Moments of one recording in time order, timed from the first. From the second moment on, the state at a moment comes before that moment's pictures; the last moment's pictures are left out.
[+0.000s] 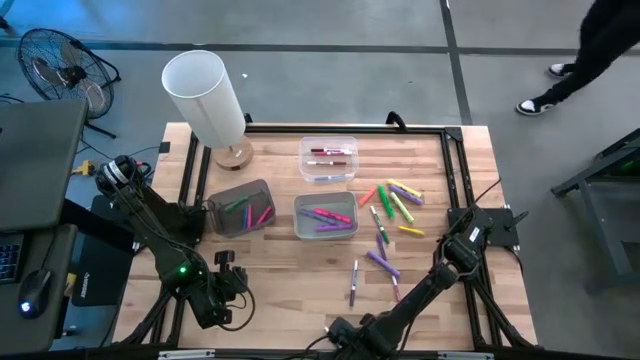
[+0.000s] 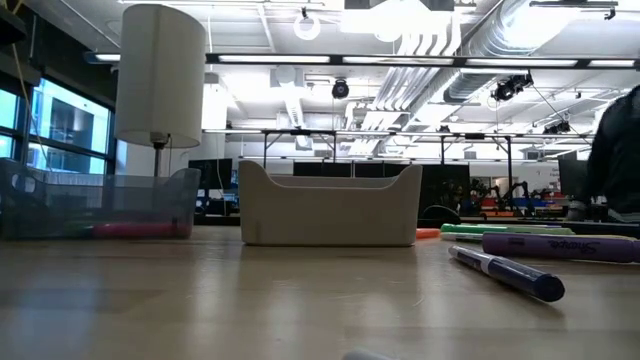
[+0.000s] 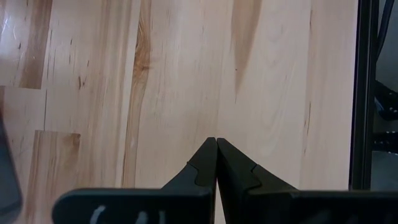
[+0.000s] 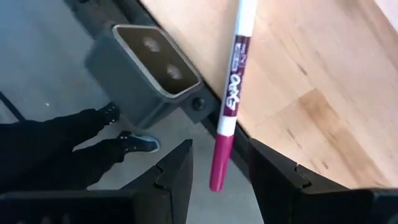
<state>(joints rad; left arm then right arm) -0.93 1.43 1.01 -0.81 -0.33 -0.97 0.74 2.39 2.08 -0.91 -0.01 1.48</state>
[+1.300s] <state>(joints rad) -0.93 1.43 1.01 -0.81 -0.33 -0.97 0.72 2.43 2.08 -1.19 0.03 1.53</state>
